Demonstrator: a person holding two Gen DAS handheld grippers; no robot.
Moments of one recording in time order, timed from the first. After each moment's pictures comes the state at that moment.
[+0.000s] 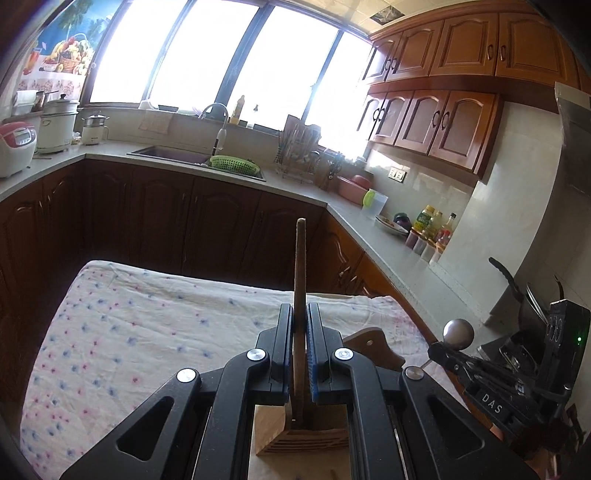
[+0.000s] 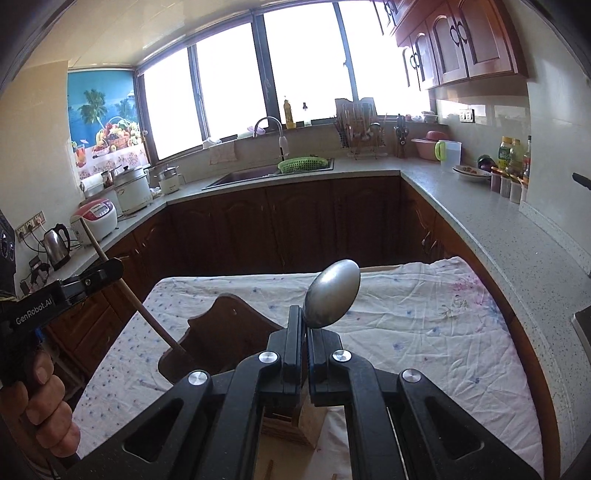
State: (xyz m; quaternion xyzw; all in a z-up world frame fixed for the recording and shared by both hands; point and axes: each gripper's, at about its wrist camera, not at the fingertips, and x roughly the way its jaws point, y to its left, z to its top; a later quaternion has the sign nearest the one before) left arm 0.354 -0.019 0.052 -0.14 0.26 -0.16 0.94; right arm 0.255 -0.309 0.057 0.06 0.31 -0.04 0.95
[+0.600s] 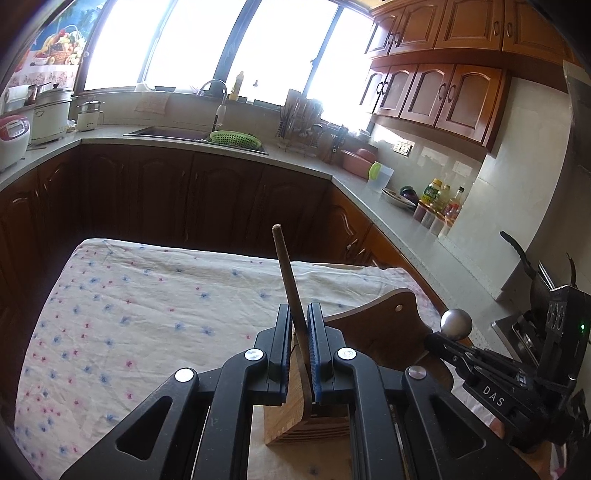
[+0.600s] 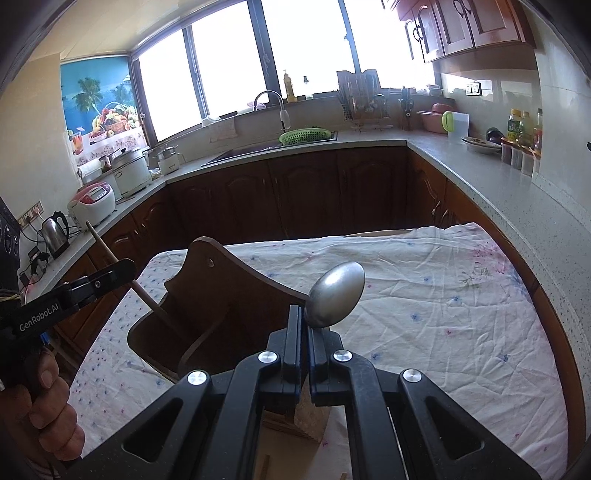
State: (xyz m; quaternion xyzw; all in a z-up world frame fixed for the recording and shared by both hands) left arm 0.396 -0.035 0.051 -0.12 0.30 -0.16 0.93; right arm 0.269 -0.314 0.018 0.08 0.34 -0.03 0.94
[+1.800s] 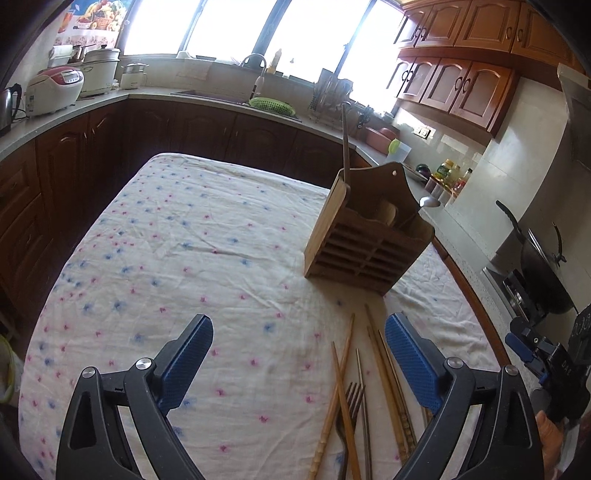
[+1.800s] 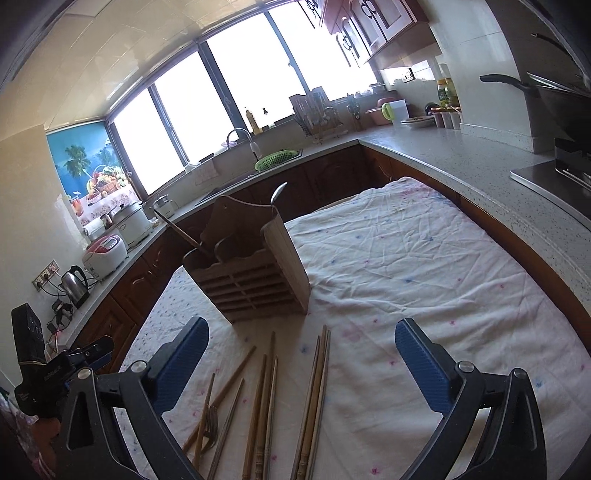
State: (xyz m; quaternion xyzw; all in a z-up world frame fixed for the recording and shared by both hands) left arm 0.168 0.035 0.018 -0.15 0.35 -0.13 0.91; right arm 0.064 -0.324 0.019 0.19 0.29 -0.07 0.94
